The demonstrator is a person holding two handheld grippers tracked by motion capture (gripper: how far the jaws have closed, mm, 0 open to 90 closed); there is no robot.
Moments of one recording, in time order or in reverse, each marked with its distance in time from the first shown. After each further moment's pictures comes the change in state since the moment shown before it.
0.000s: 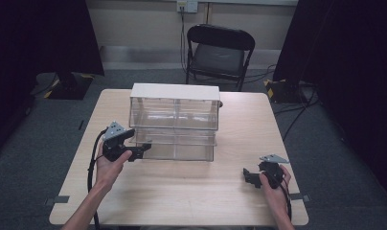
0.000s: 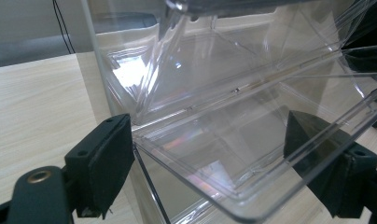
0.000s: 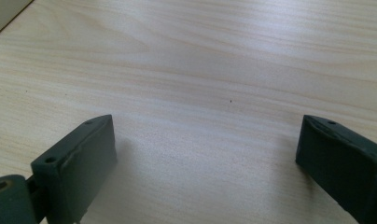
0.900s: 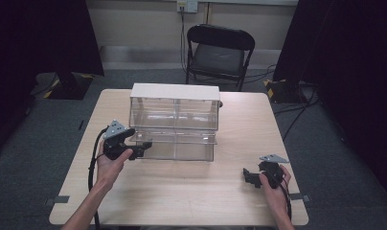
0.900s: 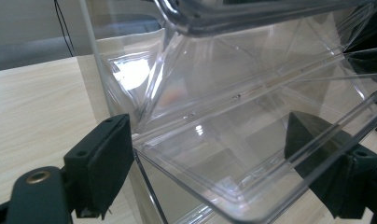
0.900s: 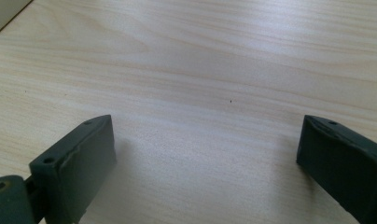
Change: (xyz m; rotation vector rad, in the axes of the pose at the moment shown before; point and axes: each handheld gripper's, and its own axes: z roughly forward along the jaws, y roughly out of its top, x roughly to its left) left arm 0.000 0.004 0.001 -0.006 0.004 0.000; right arm 0.000 0.000 0.000 0.002 0.002 0.002
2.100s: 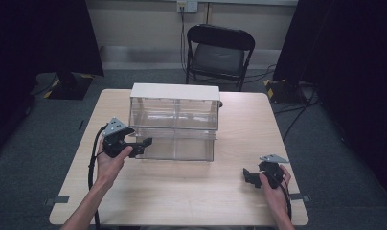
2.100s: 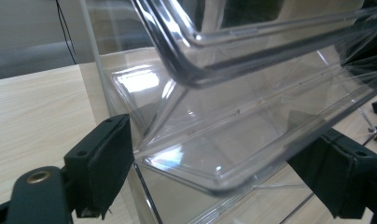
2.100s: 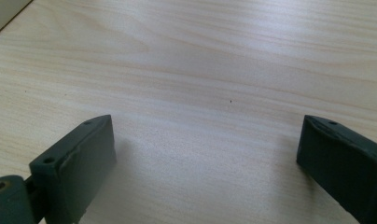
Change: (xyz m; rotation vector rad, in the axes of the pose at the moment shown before) left arm 0.000 0.009 -0.001 -0.019 0.004 -0.012; right arm 0.000 0.000 0.000 0.000 0.000 0.000
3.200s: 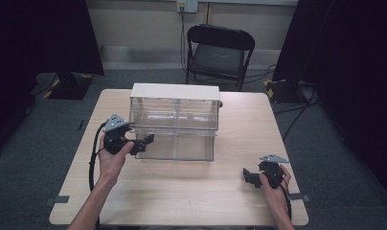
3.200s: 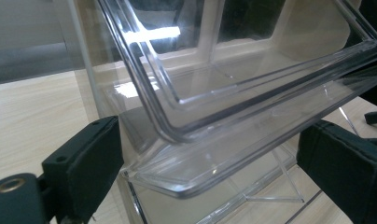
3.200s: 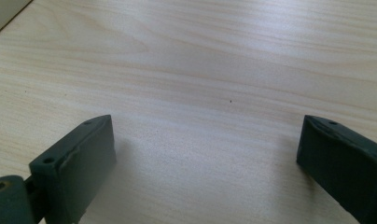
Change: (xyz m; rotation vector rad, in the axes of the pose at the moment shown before) left arm -0.003 0.011 0.001 -0.006 -0.003 -0.028; right arm 0.000 0.000 0.000 0.000 0.001 0.000
